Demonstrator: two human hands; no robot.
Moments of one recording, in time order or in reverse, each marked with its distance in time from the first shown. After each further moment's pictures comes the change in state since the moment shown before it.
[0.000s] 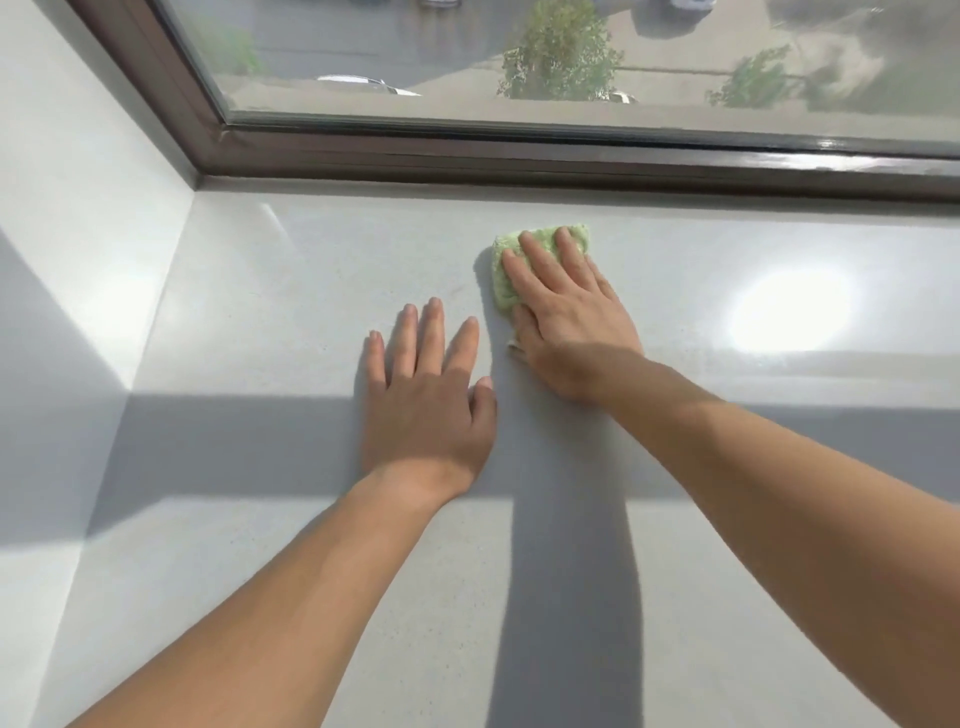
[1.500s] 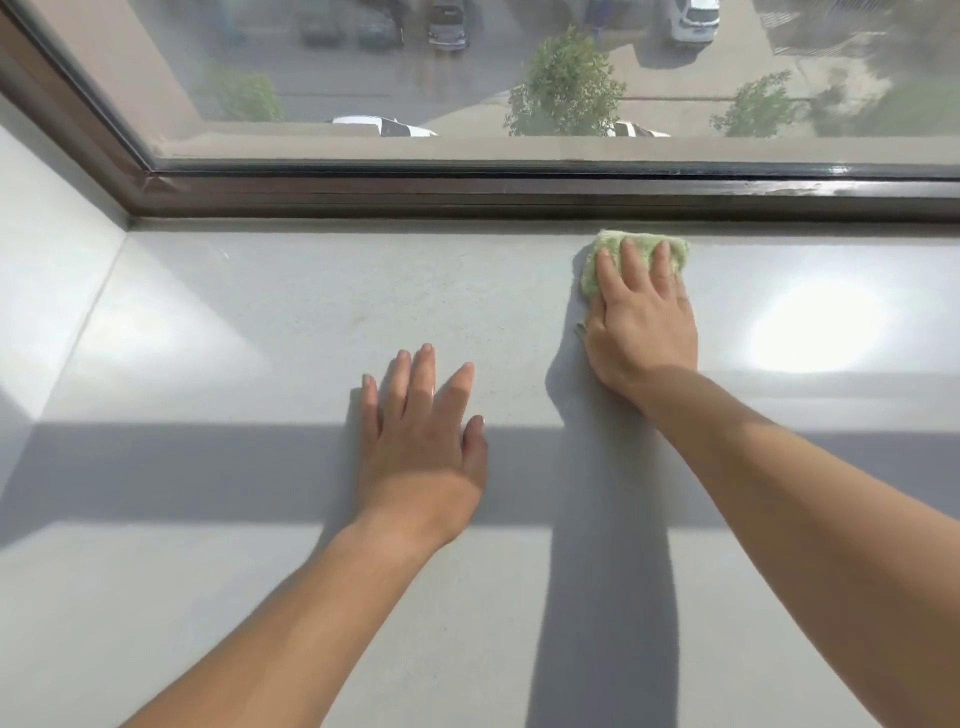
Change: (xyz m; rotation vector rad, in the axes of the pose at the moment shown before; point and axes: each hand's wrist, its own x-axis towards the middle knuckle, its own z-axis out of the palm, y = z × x) left_hand -0.009 0.093 0.009 -0.065 -0.044 -0.010; right_hand -0.023 0.141 -0.021 0.040 0.141 0.333
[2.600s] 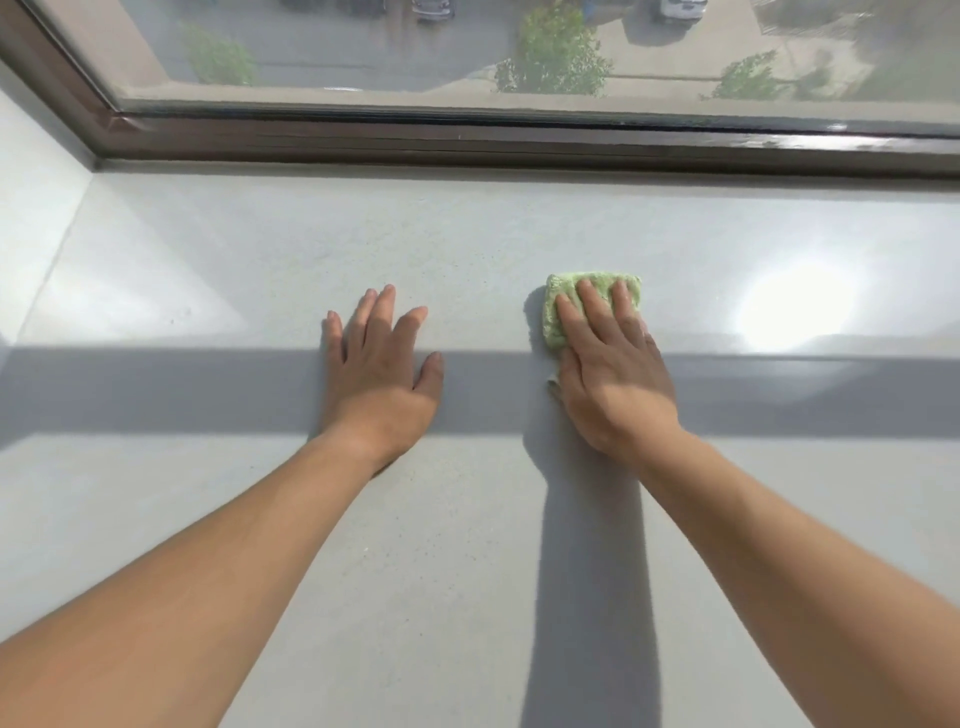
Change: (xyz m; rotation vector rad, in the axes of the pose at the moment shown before) left_hand -0.009 0.001 0.012 -0.094 0.091 0.045; right_hand -0.120 0.035 -0.009 0.036 -0.122 -0.122
